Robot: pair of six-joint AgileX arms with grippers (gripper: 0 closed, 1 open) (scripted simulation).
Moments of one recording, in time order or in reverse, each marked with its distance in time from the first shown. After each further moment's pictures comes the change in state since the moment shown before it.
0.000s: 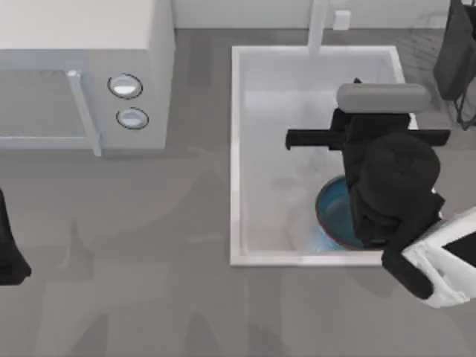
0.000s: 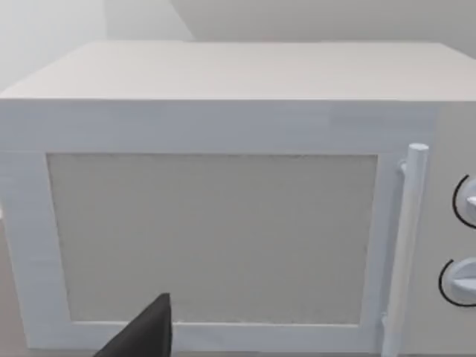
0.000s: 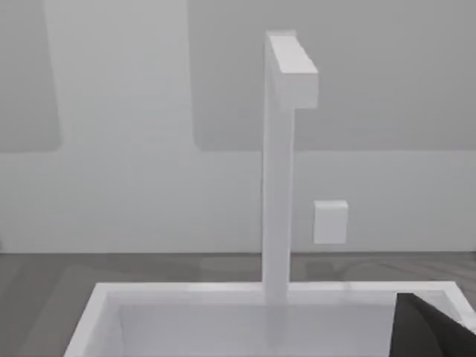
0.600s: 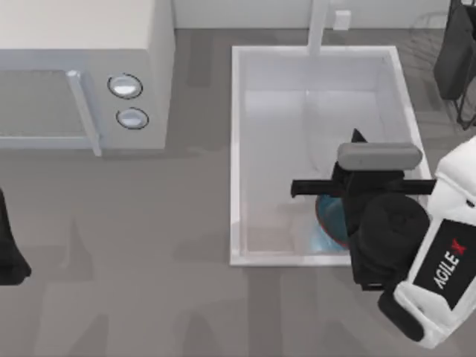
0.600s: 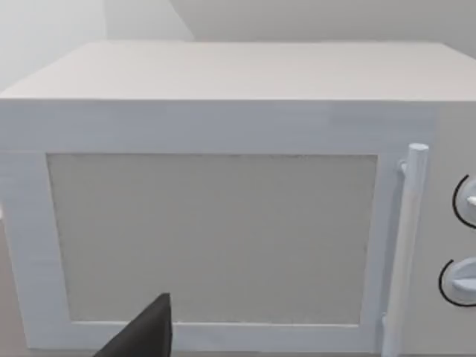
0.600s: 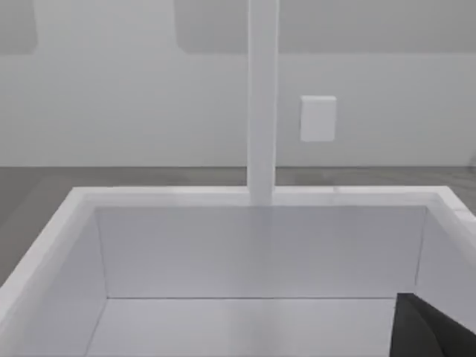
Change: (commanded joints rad) left arm 0.000 0.000 0.000 0.000 0.000 0.000; right arm -0.014 0.308 -0.062 0.366 0.000 -0.002
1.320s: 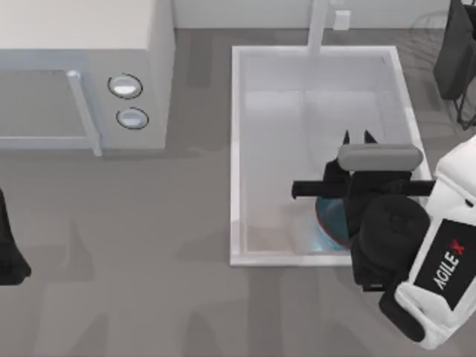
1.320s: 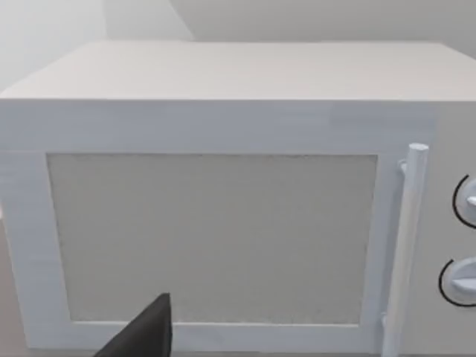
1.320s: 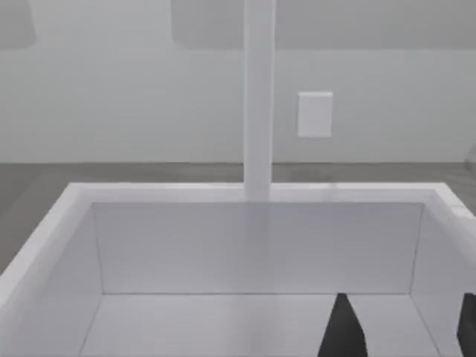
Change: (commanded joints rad) left arm 0.000 0.000 0.000 0.000 0.000 0.000; right arm 0.000 0.002 -0.001 0.001 0.000 0.000
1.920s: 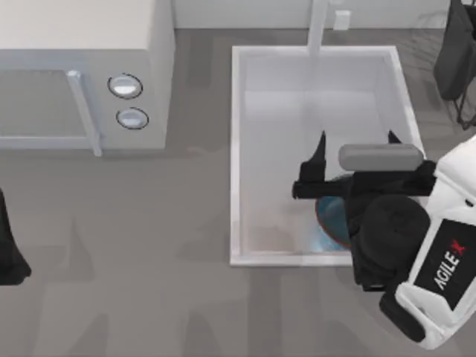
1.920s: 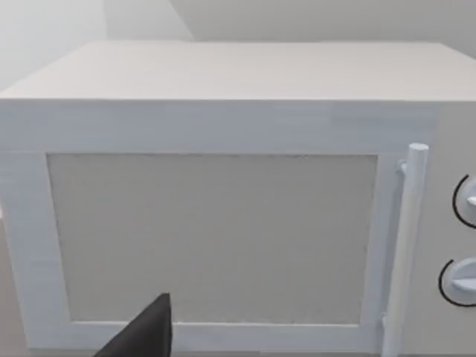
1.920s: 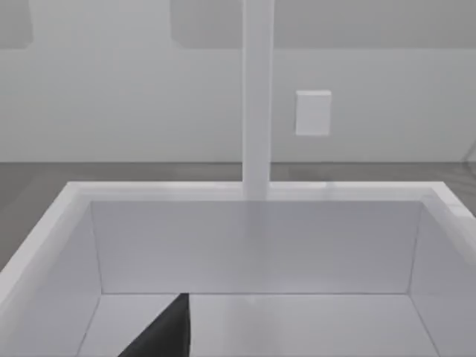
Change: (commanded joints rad) left arm 0.000 0.000 0.000 0.000 0.000 0.000; right arm 0.000 0.000 0.000 0.000 0.000 0.000
